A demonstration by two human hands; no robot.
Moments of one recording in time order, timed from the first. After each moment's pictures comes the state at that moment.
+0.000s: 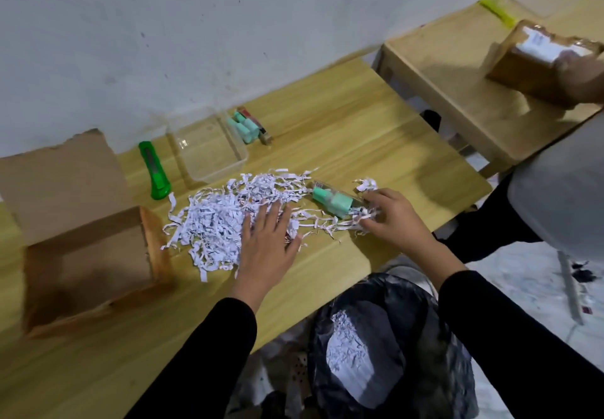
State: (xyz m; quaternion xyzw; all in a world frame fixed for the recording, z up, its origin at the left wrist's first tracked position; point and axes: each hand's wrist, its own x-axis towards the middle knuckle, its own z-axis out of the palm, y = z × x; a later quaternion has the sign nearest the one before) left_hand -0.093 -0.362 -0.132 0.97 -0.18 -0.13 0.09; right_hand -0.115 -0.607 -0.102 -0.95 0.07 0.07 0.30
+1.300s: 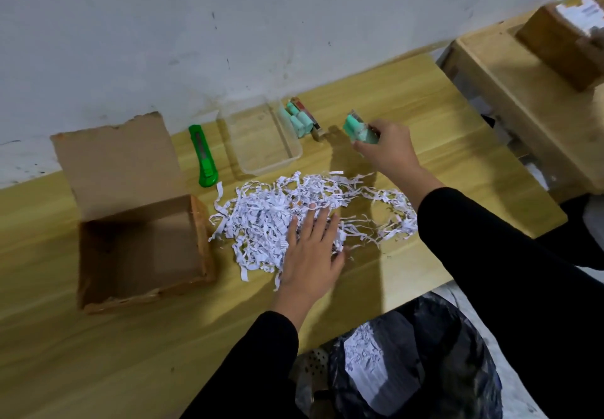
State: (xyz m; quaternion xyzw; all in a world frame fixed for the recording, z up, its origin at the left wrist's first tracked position) left_hand -0.096 -0.354 -0.137 0.97 -0.20 -0.10 0.09; right_hand 0.037 -0.523 -0.076 -0.93 0.13 -0.01 0.34
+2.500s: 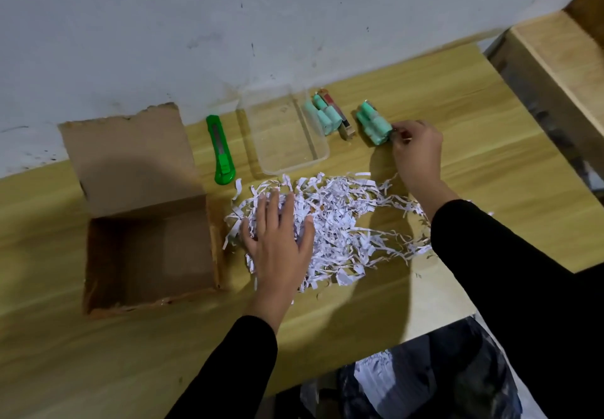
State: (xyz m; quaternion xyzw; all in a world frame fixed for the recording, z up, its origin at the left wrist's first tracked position) left_hand -0.069 -0.313 -0.142 0.98 0.07 0.02 0.19; right_hand 0.062 -0.529 -0.122 -0.92 0.15 -0.12 0.35
